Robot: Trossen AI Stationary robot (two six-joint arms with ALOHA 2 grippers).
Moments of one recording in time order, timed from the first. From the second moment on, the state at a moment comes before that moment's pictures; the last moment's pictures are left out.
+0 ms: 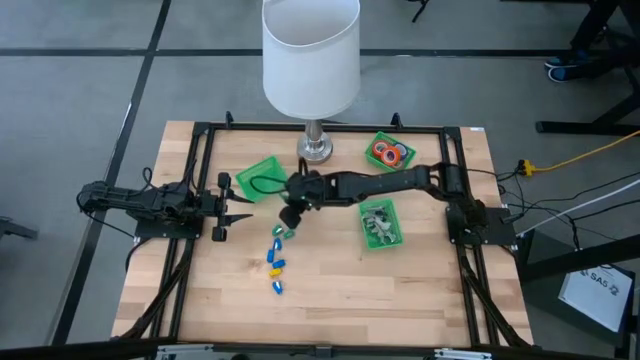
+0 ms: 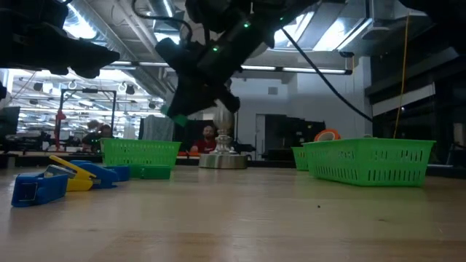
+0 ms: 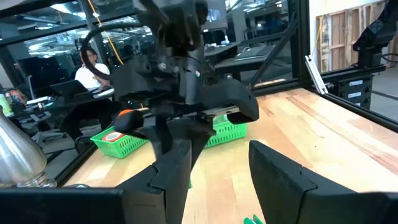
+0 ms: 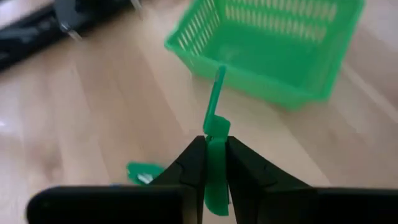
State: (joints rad) left arm -0.10 0.02 0.01 0.03 -0.11 0.20; right arm 0.01 2.15 1.67 -0.29 0.18 0.48
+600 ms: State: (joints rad) left arm -0.10 0.02 0.01 0.03 -0.11 0.20; right arm -0.02 2.15 1.67 -0.05 0.16 0.23
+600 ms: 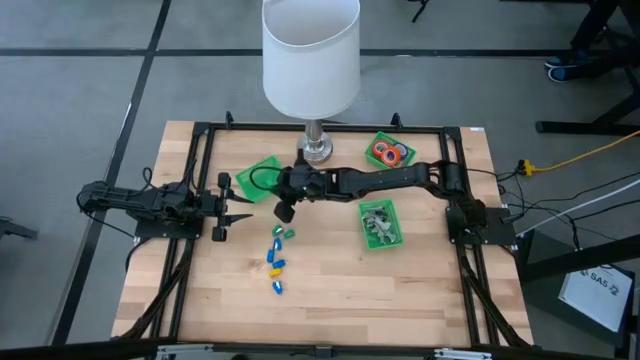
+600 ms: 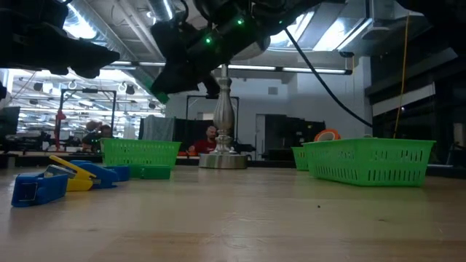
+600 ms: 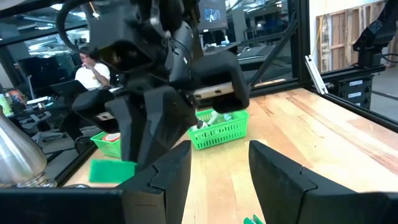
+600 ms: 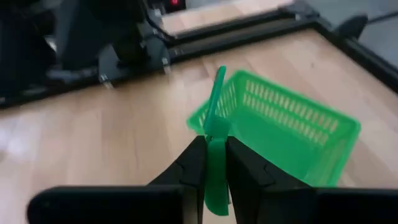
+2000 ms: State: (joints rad) left arm -0.10 0.12 0.01 0.13 -0.44 -0.11; right arm -0.04 2.15 1.67 0.25 0.08 0.20
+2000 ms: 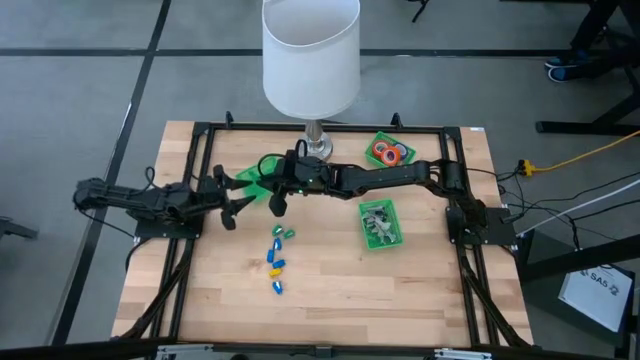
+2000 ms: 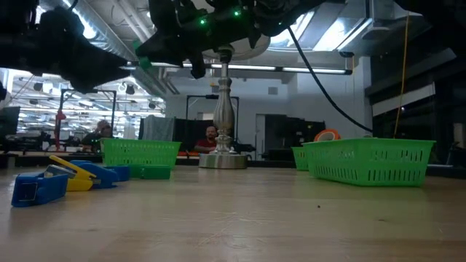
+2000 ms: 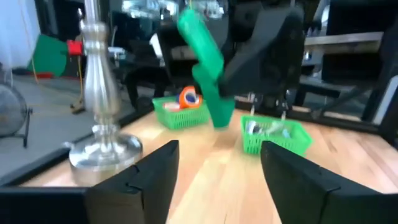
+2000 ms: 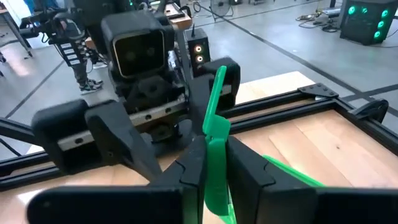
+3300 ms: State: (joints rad) left arm 0.00 0.45 0.01 0.63 -0.25 -0.19; right arm -0.04 2.15 1.67 0.39 -0.06 0.12
